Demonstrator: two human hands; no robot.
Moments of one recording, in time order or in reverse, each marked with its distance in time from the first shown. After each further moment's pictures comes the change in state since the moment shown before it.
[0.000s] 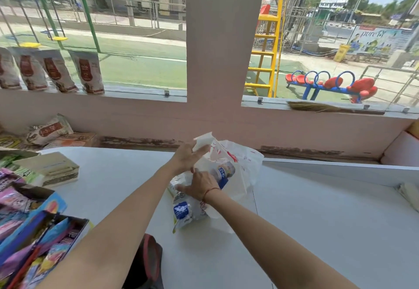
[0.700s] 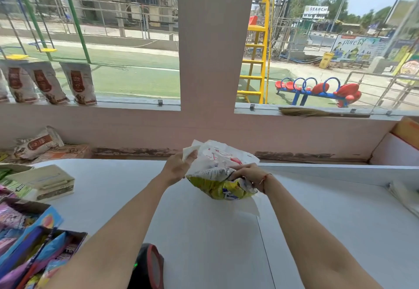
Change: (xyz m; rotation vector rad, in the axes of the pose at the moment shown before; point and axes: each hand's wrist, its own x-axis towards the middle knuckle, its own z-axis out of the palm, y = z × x) left_hand -0.003 -0.018 -0.014 0.029 0.065 -0.030; right_hand -0.010 0.116 -0.089 0.923 -0.083 0.324
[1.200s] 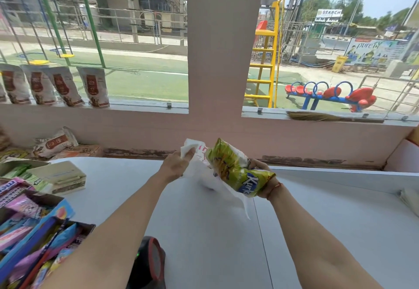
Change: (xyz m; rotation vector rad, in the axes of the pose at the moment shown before) left_hand -0.017 0.012 -0.011 0.068 0.050 -0.085; right_hand 0.001 0.019 -0.010 0.643 -0.073 -0.027
